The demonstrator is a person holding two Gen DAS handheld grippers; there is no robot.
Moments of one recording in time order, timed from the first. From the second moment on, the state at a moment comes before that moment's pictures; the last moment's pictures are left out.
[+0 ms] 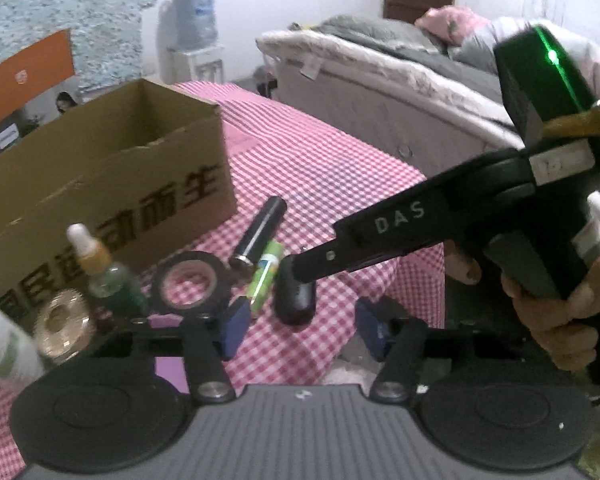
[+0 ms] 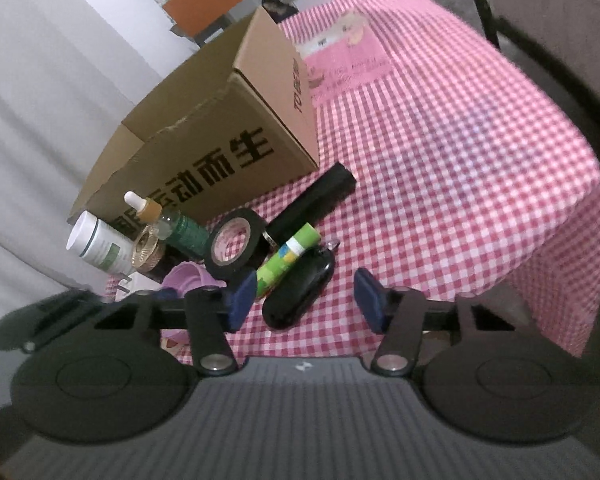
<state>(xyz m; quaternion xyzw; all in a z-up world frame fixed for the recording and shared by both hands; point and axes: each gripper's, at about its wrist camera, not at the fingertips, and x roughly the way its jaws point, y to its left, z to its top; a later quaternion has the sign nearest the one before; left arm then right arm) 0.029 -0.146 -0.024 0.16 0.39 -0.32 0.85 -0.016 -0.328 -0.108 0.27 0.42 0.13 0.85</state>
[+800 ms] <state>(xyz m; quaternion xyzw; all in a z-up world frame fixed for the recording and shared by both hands) 0.063 -0.177 -0.052 0.18 0.43 -0.29 0.83 0.022 -0.336 -0.130 0.33 0.45 0.18 0.81</state>
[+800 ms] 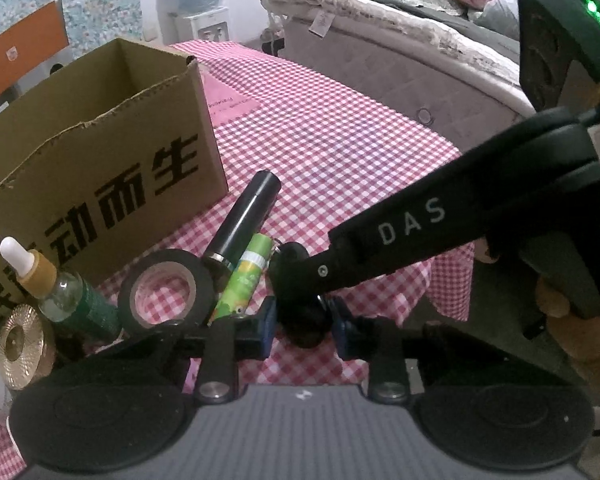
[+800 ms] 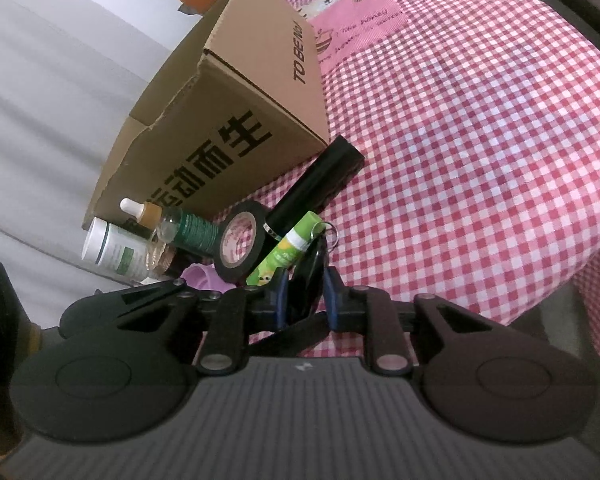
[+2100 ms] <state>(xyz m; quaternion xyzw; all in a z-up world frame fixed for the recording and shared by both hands) 0.028 -0.177 -0.035 0.19 0.38 -0.31 0.85 -0.039 -0.351 -0.105 0.36 0.42 0.15 0.82</state>
